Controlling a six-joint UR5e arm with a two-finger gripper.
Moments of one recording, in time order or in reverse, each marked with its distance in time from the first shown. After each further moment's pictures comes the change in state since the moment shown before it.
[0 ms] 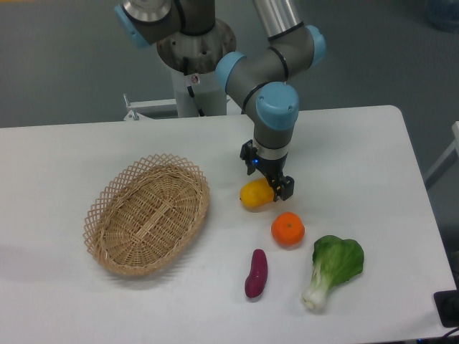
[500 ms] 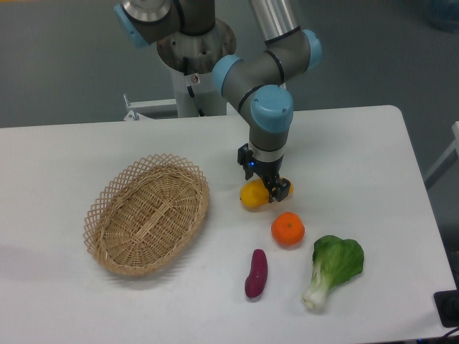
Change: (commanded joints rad) arm 0.000 0.008 0.003 0.000 0.000 0.002
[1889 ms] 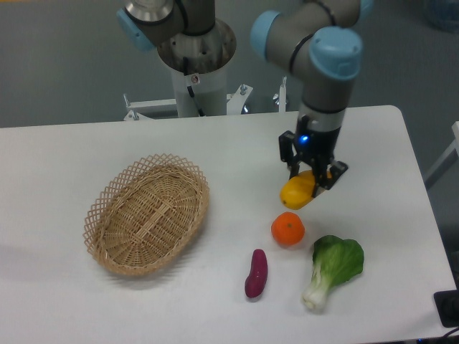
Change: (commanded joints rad) arm 0.170 0.081 0.445 -0.377 -0.259 -0.029
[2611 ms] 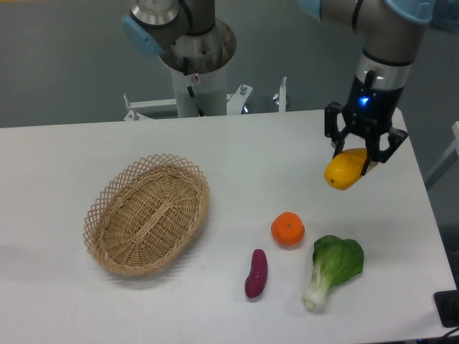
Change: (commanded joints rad) arm 0.100 0.000 0.071 -0.091 -0.022 0.130
